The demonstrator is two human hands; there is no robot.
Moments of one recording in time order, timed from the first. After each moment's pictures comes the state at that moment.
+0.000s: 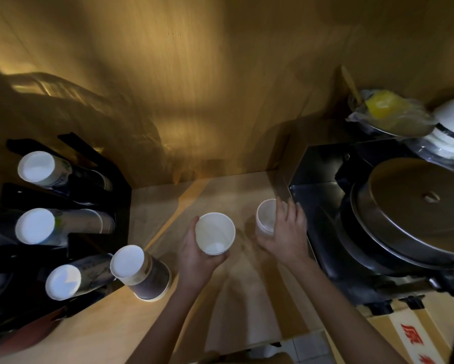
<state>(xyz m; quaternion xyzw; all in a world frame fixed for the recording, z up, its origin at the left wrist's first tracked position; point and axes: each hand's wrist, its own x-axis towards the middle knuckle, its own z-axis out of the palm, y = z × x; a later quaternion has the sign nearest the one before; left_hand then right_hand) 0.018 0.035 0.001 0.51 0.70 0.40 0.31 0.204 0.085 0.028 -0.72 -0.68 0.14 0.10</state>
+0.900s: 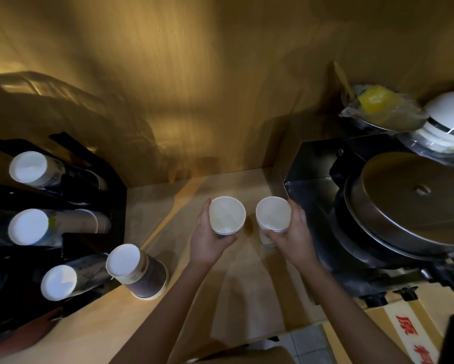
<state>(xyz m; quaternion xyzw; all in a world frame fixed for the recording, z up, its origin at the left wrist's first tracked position) 0.041 0.069 0.007 0.54 0.68 0.35 0.35 0.232 0.077 0.013 -0.71 -0.60 0.25 0.29</state>
